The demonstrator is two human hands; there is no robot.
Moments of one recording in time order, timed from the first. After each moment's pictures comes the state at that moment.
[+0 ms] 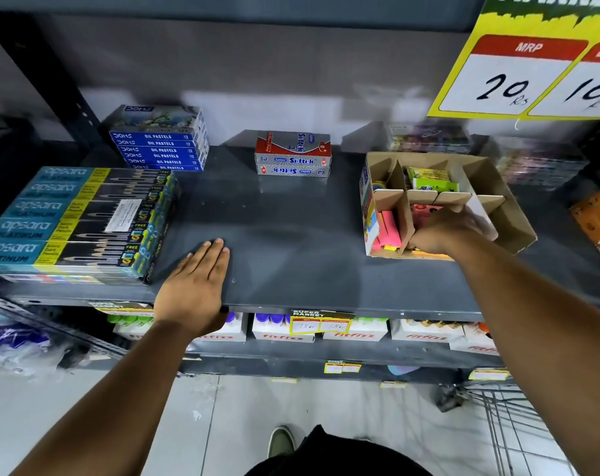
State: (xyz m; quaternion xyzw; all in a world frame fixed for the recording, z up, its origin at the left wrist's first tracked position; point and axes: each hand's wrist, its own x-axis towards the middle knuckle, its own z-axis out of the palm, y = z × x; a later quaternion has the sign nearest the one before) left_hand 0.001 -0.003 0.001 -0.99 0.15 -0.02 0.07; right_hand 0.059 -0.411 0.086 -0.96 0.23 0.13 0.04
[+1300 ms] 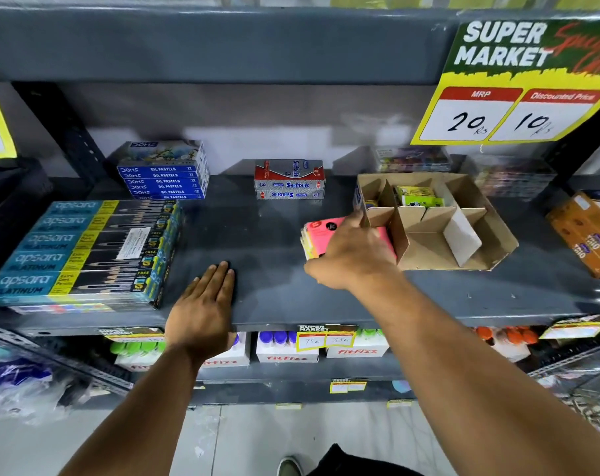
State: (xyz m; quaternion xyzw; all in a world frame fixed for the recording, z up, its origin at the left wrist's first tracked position) left_hand -0.004 -0.002 0.006 -0.99 0.17 -0.02 0.01; right_hand 0.006 -0.256 0.134 -0.97 0.16 0.06 0.16
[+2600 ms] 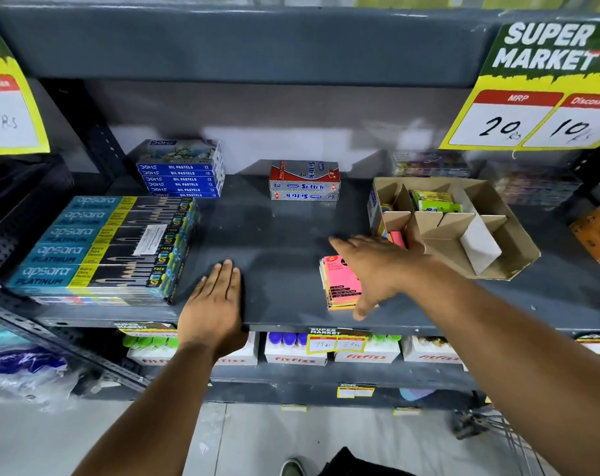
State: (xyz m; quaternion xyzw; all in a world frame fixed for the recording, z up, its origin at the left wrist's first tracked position) left_hand -0.006 -0.008 0.007 -0.99 0.11 -0.03 0.01; right_hand 0.031 -0.296 0.117 -0.96 -0.21 0.19 -0.04
